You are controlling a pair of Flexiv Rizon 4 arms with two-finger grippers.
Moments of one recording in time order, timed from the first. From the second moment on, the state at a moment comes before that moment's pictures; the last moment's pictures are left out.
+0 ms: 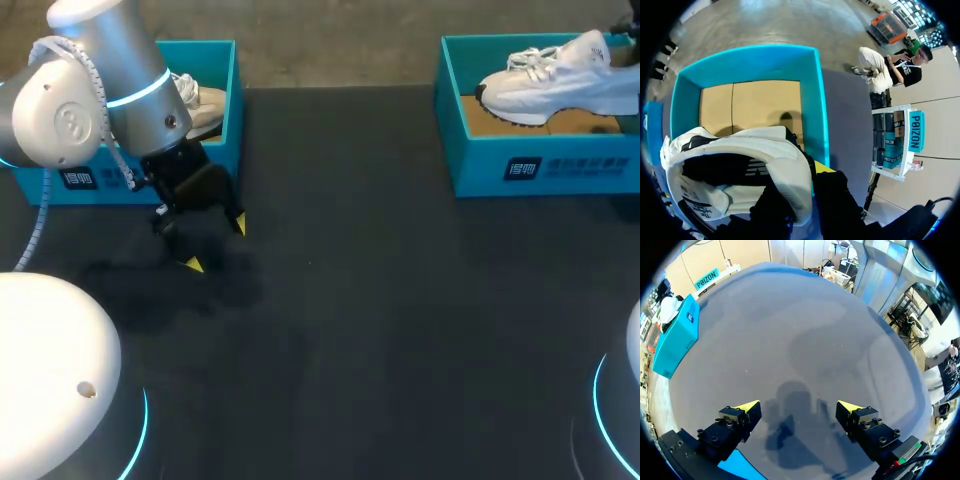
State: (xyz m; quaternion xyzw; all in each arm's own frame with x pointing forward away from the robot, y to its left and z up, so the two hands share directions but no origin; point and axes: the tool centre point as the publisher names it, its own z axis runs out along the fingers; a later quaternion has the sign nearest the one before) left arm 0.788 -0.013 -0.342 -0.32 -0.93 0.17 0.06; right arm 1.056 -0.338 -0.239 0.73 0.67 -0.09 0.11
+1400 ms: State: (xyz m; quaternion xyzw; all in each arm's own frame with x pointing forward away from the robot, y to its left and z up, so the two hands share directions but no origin) left arm 0.788 -0.013 -0.342 -0.32 -0.93 0.17 0.06; right arm 1.088 -0.331 -0.286 0.73 0.66 -0.12 0.11
